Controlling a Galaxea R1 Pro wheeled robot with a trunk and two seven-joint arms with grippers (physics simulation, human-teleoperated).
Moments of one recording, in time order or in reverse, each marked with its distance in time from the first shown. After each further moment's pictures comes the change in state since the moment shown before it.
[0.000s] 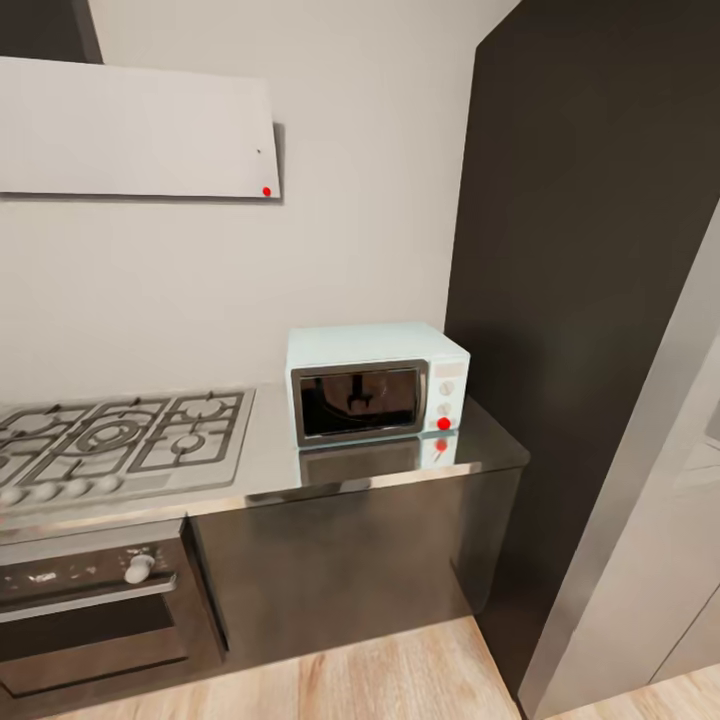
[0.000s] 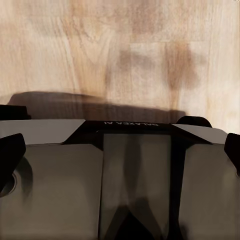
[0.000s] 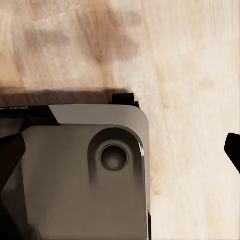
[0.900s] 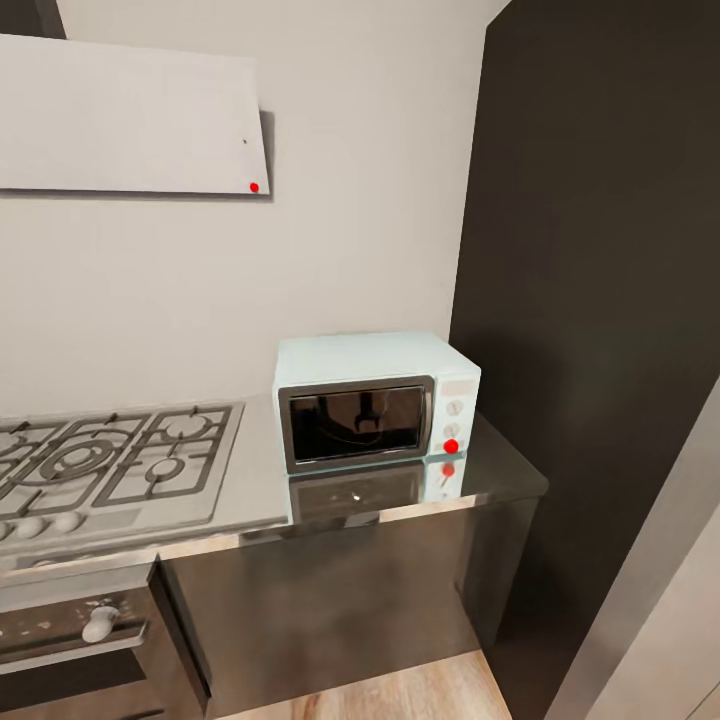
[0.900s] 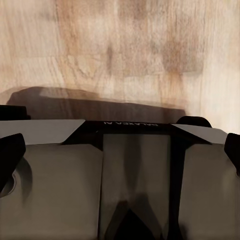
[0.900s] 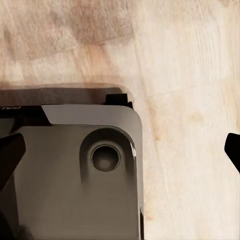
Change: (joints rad) left arm 0.000 -0.001 0.000 0.000 -0.001 -0.001 0.000; right arm 0.000 -0.013 0.006 -0.002 0.002 0.002 -0.001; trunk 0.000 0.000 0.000
